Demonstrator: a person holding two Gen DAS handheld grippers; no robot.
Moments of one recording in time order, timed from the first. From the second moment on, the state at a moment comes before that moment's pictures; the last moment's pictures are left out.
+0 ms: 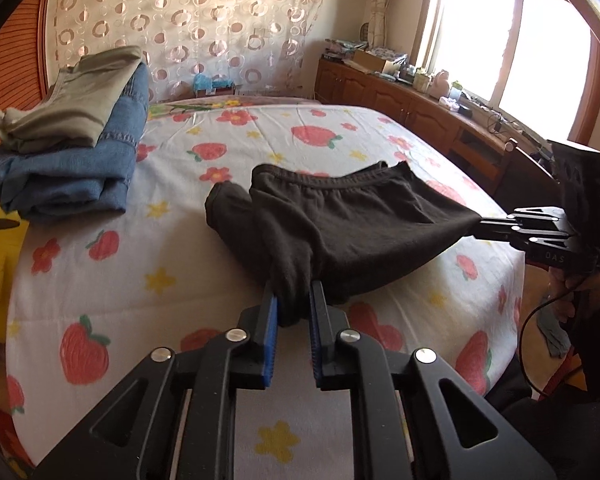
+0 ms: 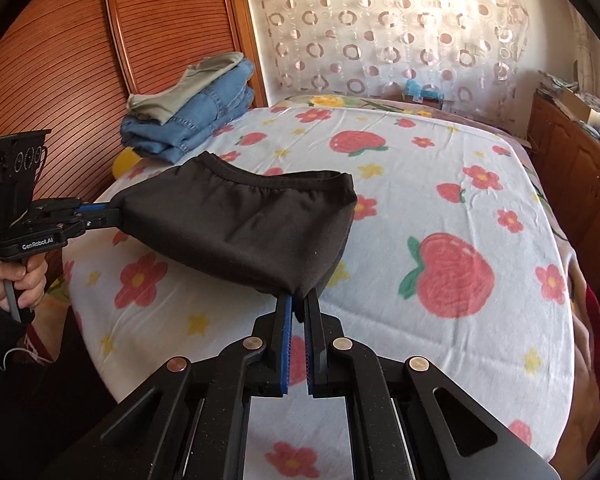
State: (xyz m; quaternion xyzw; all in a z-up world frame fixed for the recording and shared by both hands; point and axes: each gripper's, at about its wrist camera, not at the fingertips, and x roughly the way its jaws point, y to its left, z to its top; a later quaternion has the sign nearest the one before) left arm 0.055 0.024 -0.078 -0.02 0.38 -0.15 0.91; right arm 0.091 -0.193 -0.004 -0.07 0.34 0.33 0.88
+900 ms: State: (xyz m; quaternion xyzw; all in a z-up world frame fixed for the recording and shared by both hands) left arm 0.100 0.034 -0.070 -0.04 0.37 -0.12 0.92; right arm 0.118 -0.188 0.009 -0.07 0.32 0.31 0.89
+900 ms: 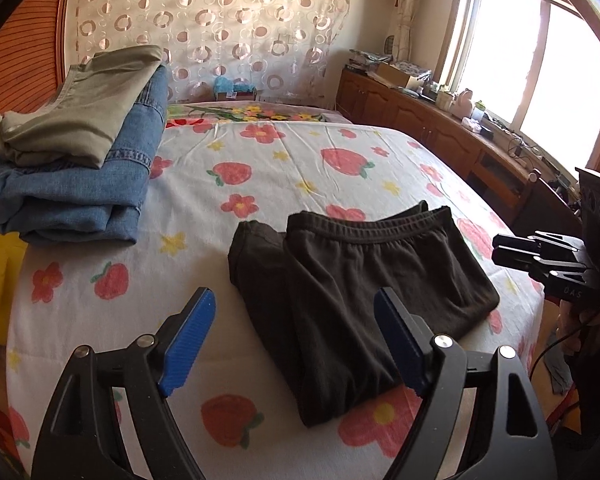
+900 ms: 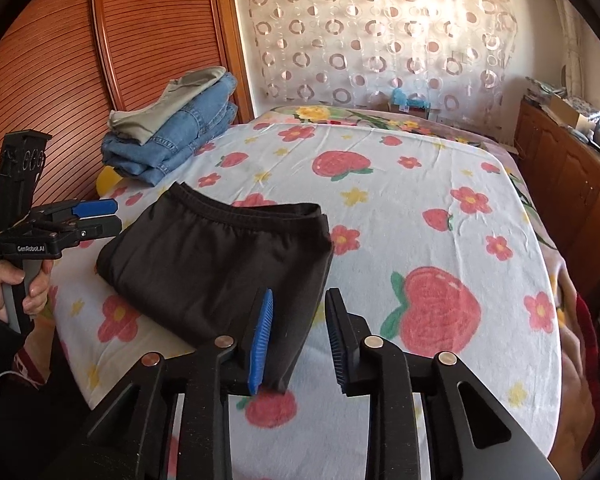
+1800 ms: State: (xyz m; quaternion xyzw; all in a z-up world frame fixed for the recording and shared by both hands) left arm 0.130 0.028 -0.079 -0.03 0.38 -0.10 0.92; right arm 0.176 -0.151 -0.016 -0.07 0.37 0.29 0.88
